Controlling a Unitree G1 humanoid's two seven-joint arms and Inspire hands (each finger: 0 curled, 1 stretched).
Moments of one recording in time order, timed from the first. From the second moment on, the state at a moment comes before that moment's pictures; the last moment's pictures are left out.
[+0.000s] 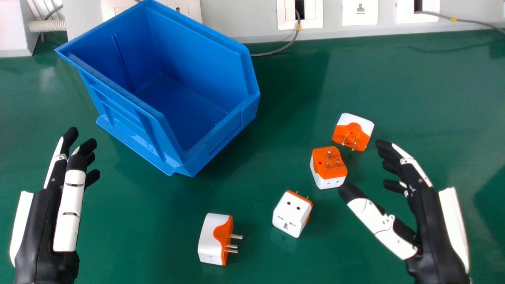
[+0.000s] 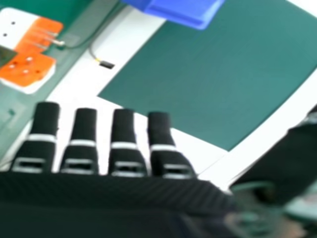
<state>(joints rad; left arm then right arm) 0.32 0.16 0.29 -0.10 -0.12 -0.31 -0.14 0.44 -0.05 0.10 -0.32 -0.39 -0.17 -0.19</state>
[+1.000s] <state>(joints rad) 0.31 0.17 0.29 -0.11 -0.12 -0.29 -0.14 0.53 -0.09 0.23 -0.33 -0.49 -0.24 -0.17</state>
